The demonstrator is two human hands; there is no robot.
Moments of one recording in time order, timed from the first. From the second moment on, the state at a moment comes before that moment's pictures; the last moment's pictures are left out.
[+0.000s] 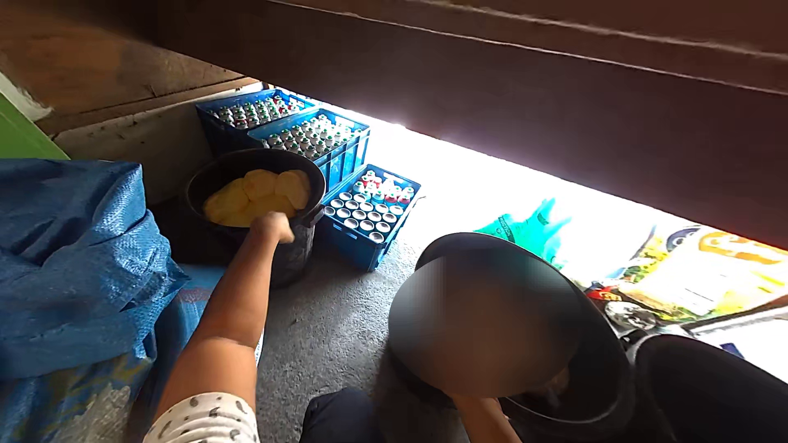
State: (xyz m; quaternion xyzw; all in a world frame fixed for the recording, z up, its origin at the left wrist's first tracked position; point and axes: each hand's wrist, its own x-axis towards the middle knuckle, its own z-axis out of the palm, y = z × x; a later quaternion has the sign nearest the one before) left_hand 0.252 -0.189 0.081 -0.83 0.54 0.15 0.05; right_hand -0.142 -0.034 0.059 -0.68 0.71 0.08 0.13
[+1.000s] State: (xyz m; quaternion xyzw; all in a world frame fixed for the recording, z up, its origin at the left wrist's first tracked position) left_hand 0.119 -0.091 0.088 -0.71 0.67 0.20 -0.06; right_hand -0.144 -0.024 0.067 -0.68 0.71 0.04 0.16
